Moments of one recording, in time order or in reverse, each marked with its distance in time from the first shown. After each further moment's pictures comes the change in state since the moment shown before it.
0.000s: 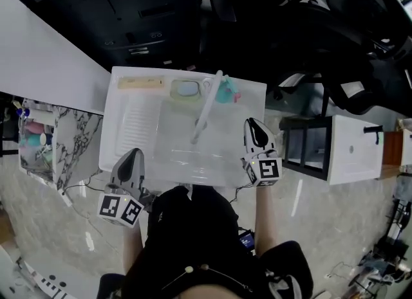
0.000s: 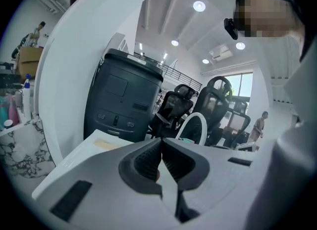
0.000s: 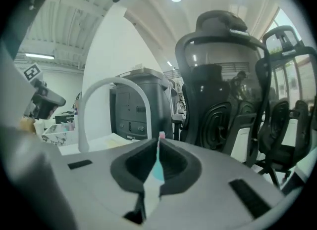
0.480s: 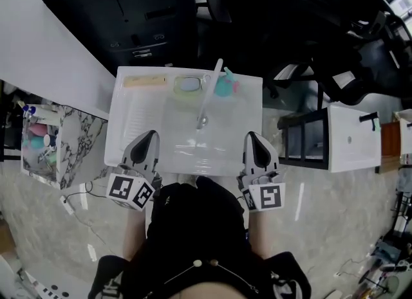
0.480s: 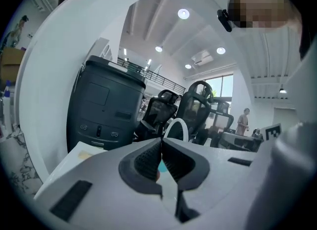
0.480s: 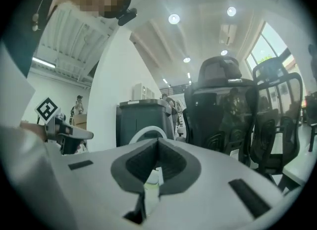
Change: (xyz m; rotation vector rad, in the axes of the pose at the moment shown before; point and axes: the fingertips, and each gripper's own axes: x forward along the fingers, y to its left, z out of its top) left arm -0.004 -0.039 0.017 0.110 -0.068 -0.171; right arm -0.109 0.080 0.098 0.026 -0.208 -0.073
